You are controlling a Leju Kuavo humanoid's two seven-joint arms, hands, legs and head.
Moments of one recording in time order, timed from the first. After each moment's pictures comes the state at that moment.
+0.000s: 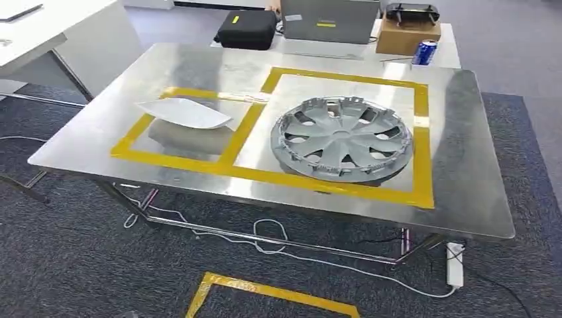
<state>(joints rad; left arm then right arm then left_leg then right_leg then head) -0.03 -0.15 1.42 -0.21 -1.01 -0.07 -0.37 0.02 0.28 -1.44 -1.89 0.38 -0.25 -0.59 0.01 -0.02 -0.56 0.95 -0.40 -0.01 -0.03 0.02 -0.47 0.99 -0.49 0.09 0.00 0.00</state>
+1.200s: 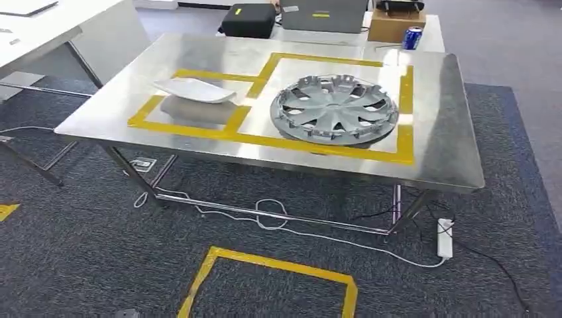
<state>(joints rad) -0.03 -0.09 1.40 -0.21 -1.12 -0.15 -0.33 -0.02 0.14 -1.30 -0.33 1.00 -0.28 -0.03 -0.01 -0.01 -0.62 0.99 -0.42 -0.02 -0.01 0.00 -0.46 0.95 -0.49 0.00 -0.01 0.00</state>
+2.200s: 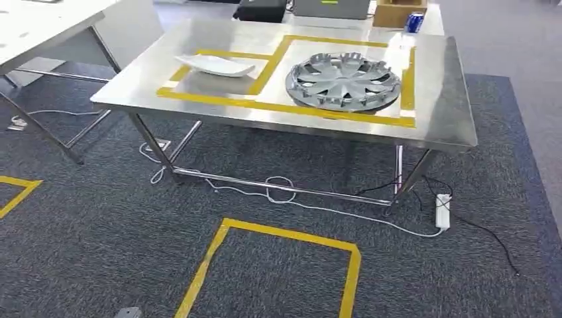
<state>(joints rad) -0.05 -0.07 1.37 -0.21 -1.17 -0.15 -0.26 -0.05 0.13 -1.21 -0.23 1.07 -0.14 -0.03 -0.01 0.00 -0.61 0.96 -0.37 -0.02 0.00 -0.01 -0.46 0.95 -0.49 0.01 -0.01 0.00</state>
